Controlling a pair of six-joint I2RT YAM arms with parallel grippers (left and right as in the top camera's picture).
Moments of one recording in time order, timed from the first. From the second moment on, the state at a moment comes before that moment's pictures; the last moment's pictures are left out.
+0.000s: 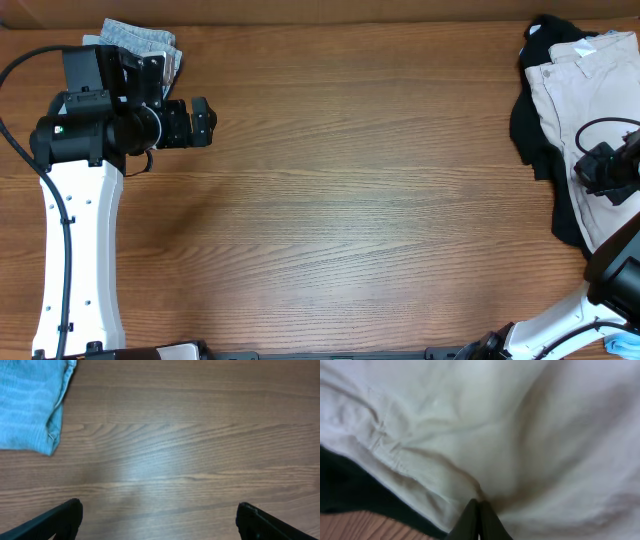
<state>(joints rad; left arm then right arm) 0.12 1.49 1.54 -1.02 0.30 0.01 -0.63 1.96 1.43 -0.84 -0.11 0.26</state>
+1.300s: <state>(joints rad) 0.12 1.51 1.54 -1.00 0.30 0.01 0.07 1.79 1.71 -1.16 -0.20 0.28</state>
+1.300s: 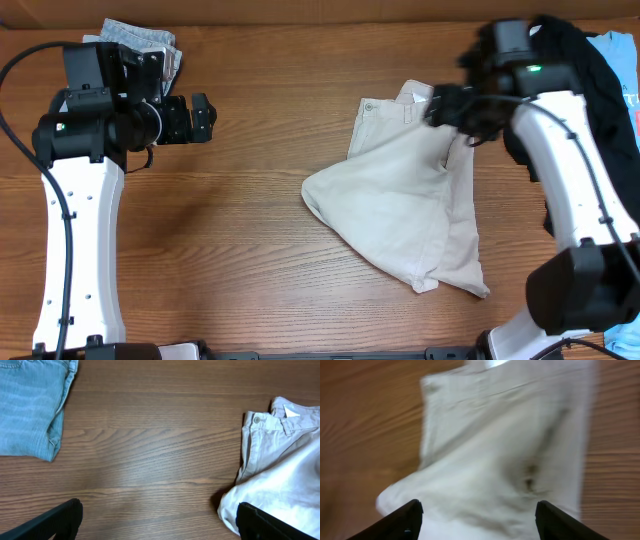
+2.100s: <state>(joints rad) 0.12 1.54 1.54 -0.98 0.30 0.01 -0.07 2.15 1.71 -1.06 -0.27 0.24</state>
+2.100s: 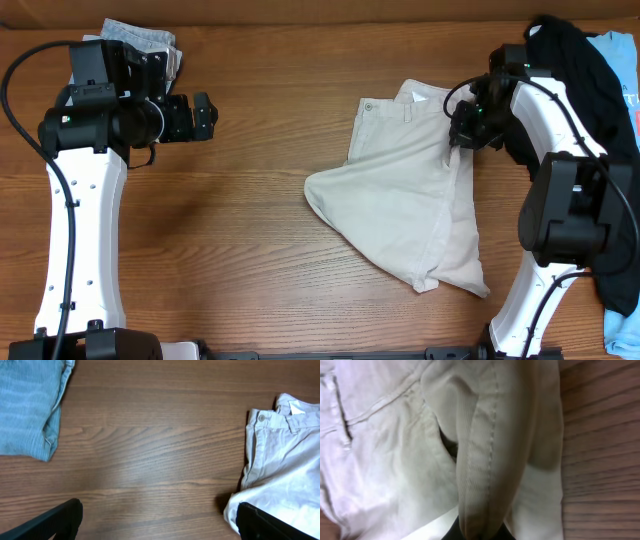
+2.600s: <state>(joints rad) 0.14 1.54 1.59 -0.92 0.30 0.01 0.34 1.93 1.82 -1.02 -0.42 0.29</state>
